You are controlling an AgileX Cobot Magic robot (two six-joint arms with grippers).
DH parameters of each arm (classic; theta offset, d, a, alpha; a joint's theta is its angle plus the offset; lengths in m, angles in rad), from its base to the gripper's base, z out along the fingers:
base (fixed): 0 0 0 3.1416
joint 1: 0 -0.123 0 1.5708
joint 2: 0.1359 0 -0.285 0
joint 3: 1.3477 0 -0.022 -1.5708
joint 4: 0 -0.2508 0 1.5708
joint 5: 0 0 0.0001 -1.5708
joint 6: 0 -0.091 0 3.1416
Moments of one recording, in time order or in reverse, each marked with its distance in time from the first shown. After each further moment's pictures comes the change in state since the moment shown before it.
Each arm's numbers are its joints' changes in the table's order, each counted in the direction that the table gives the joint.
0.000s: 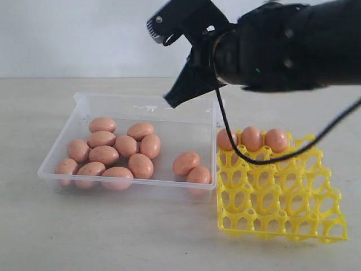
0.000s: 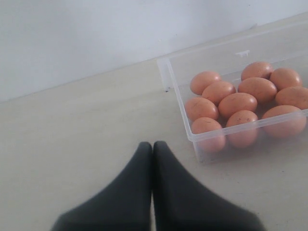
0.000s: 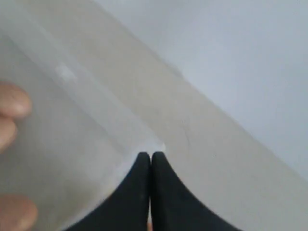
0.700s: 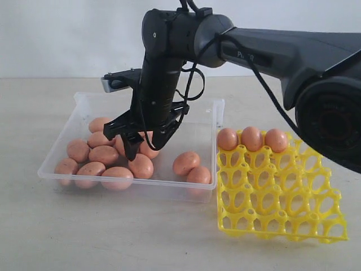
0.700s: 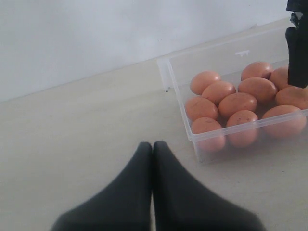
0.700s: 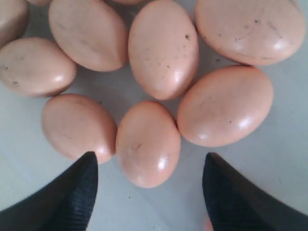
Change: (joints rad) left arm 0.000 0.000 0.000 0.000 0.000 0.000; right arm 0.091 0.688 -0.913 -1.407 0.701 0.955
